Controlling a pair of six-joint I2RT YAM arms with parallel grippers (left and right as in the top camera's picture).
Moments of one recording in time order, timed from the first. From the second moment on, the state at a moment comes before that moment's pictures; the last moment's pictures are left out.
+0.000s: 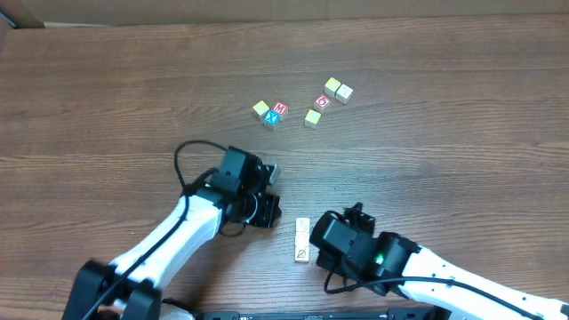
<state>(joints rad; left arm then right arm) -0.41 1.45 0.74 -0.54 0.39 -0.23 1.01 1.24 0.71 -0.76 0.02 1.40</state>
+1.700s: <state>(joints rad) -0.40 0.49 1.61 -1.46 -0.19 -0.20 -0.12 0.75 1.75 -1.64 0.28 1.09</state>
